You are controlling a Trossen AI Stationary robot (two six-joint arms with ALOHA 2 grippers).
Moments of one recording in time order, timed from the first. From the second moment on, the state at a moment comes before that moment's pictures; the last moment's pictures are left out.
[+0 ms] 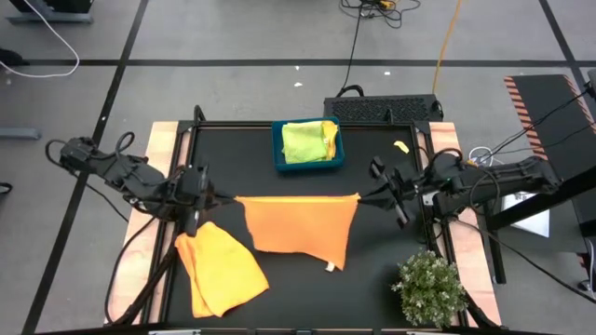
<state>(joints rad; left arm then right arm) -0.45 0.87 1.12 -0.53 -0.38 -0.10 0.10 0.82 0.69 0.28 -0.22 0.25</state>
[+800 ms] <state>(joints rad) -0.08 0.96 1.04 -0.74 -0.40 -0.03 -0.14 0.91 0.70 -0.02 -0.04 0.15</state>
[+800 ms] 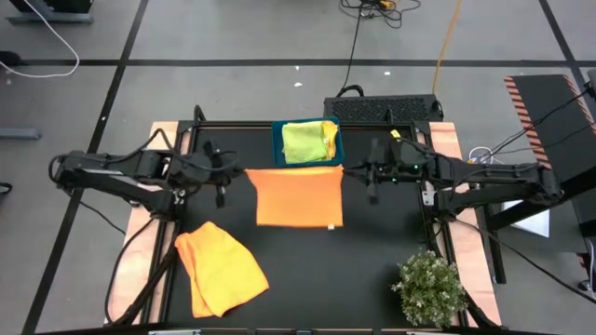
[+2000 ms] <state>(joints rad) -0.41 1.03 1.29 -0.76 -0.40 -0.26 0.04 0.84 0.70 0.15 -0.21 0.34</state>
